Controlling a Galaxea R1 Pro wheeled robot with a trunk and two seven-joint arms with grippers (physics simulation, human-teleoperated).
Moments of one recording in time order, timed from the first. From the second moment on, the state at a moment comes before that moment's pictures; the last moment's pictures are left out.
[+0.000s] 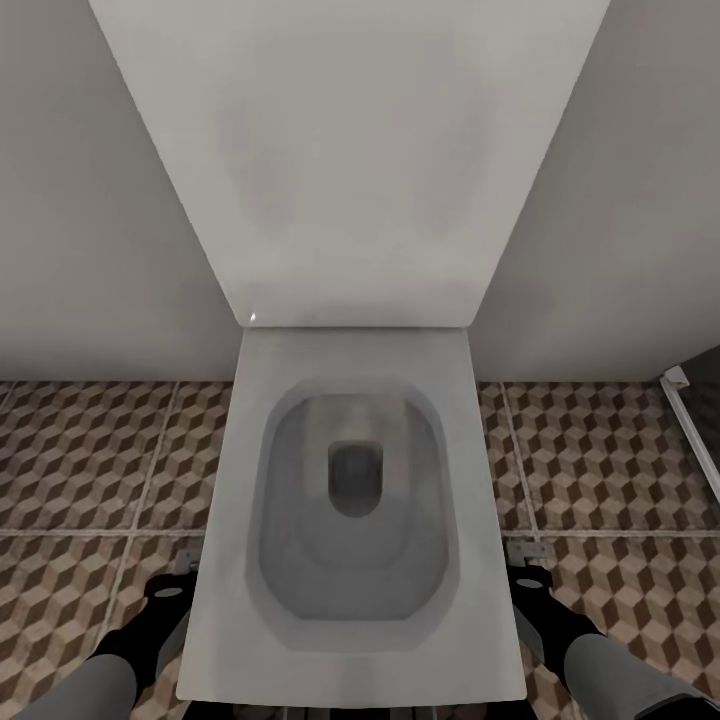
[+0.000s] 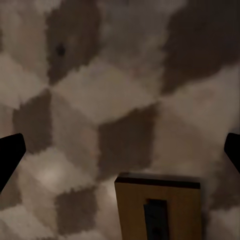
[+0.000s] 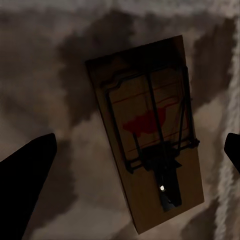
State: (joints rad) left arm -0.62 0.12 -0.02 -0.37 0.05 0.09 0.25; right arm -0.69 -0.10 0.33 -0.27 -0.33 0.05 -0.29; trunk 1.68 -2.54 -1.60
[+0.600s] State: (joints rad) left arm -0.62 0.12 -0.02 -0.38 0.05 0.09 0.25; right arm -0.69 -0.10 0.32 -0.27 -0.33 0.05 -0.29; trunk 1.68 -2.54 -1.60
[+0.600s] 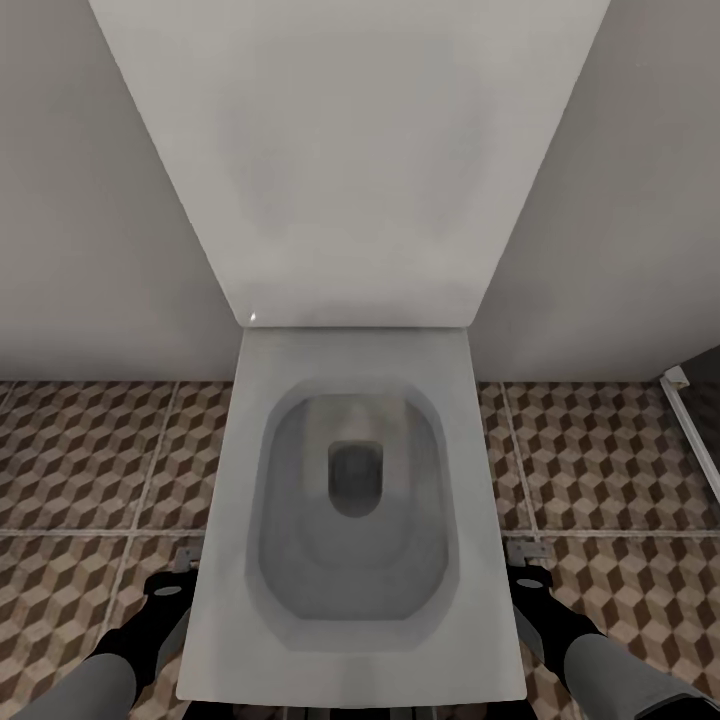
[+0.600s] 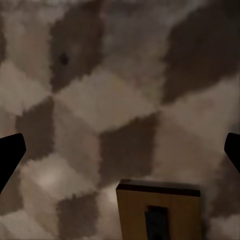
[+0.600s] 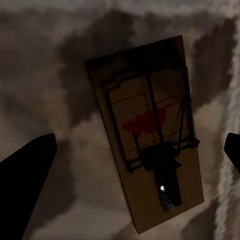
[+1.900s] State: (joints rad) left arm -0.62 0.12 -0.02 -0.38 0.05 0.10 0.24; right arm -0.69 -0.10 0.33 -0.28 -0.32 0.04 -0.29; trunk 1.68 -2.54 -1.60
